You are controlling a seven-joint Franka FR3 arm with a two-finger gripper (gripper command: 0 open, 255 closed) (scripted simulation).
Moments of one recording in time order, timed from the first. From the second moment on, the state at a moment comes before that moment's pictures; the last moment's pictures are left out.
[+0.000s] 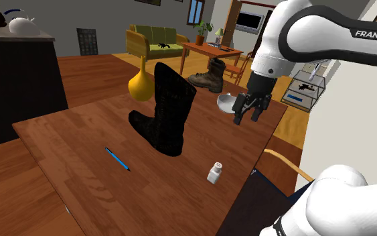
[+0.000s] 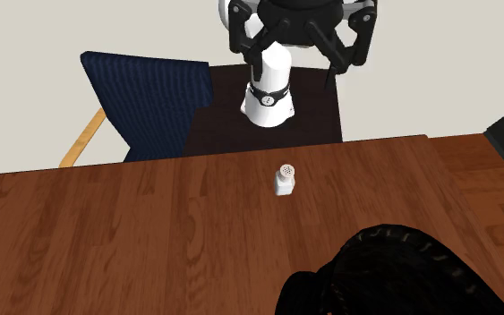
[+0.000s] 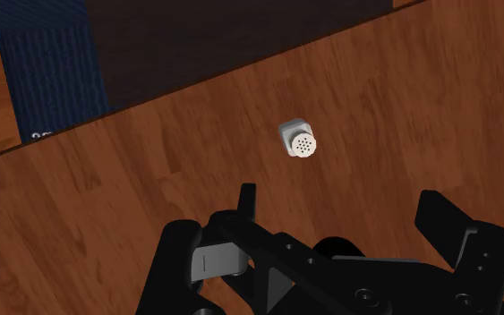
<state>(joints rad) 0.01 -0.76 0.02 -2.43 0.09 1.60 0.17</state>
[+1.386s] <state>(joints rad) 0.06 -0.58 0.14 -2.87 0.08 2.30 0.15</state>
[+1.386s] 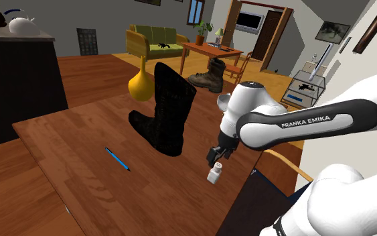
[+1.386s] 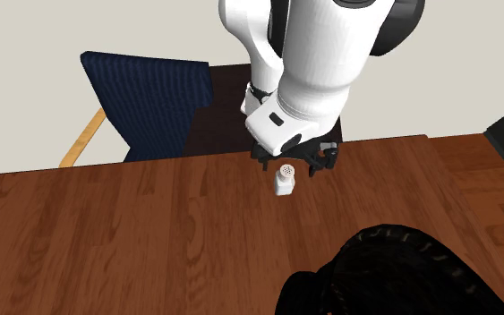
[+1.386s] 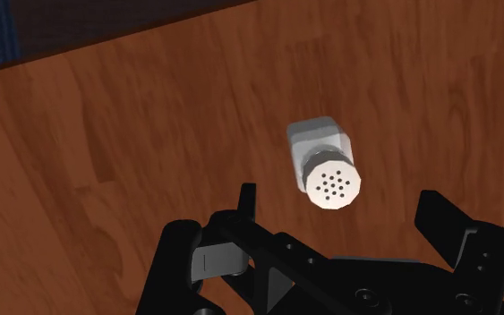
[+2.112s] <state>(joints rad) 0.06 -0.53 0.14 -2.89 0.08 2.37 0.16</state>
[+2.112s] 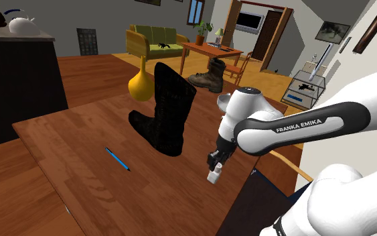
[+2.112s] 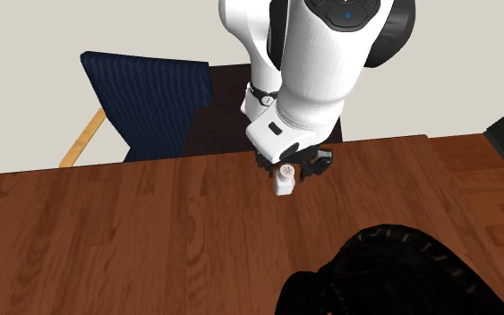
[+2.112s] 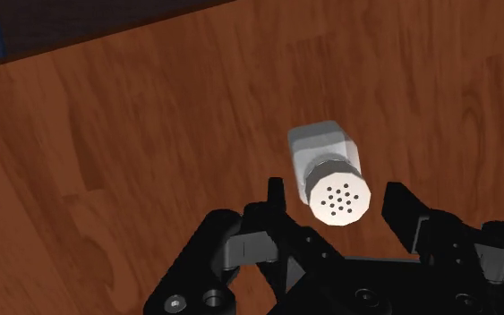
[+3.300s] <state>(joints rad) 0.06 -0.63 0.13 -2.83 0.08 2.22 0.15</state>
